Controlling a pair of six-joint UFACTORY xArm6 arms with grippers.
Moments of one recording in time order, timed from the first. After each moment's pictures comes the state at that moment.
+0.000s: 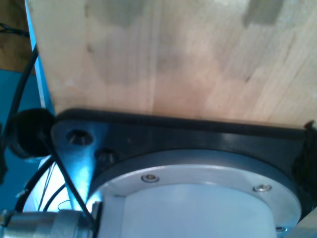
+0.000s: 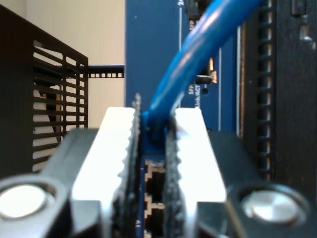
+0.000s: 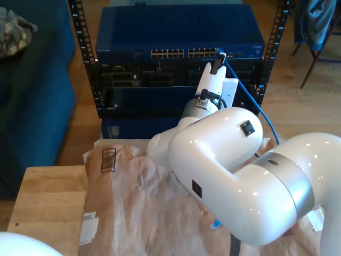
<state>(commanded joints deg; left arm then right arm) 97.1 -27.1 -7.4 3.9 63.0 -1.8 32.2 48.6 -84.3 57.8 -74.4 61.6</state>
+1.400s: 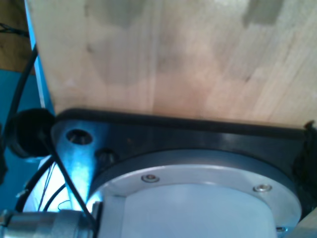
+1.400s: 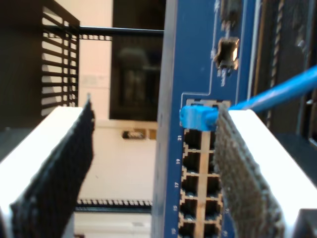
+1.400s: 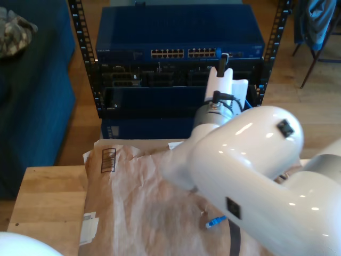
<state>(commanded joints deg) 97.1 -27.1 -7.4 3.9 63.0 -1.8 33.1 24.0 -52.8 51.8 -66.2 61.5</state>
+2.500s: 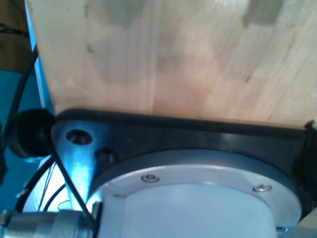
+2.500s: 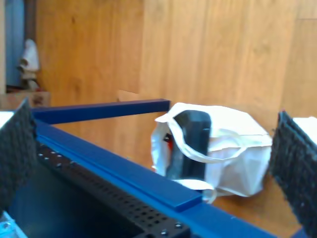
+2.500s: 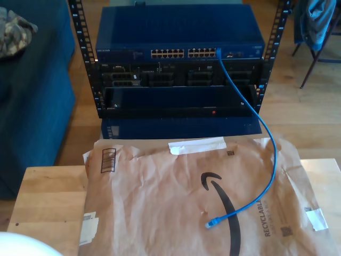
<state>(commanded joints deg) 97.1 -27.1 -7.4 3.9 63.0 -1.8 -22.2 -6.7 -44.6 38.9 11.6 30.0</state>
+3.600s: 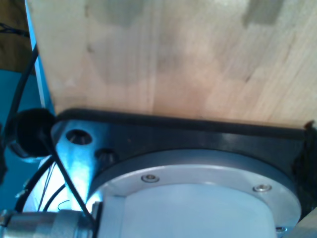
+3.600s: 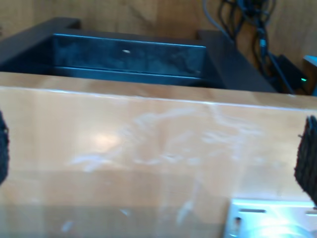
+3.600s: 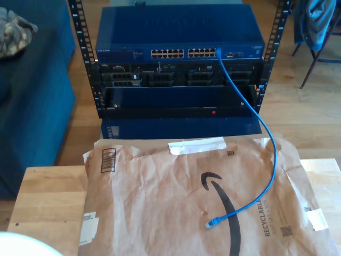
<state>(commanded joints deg) 97.1 -27.1 -7.4 3.9 63.0 -1.8 -69.7 -32.8 -31.5 1.7 71.0 18.1</state>
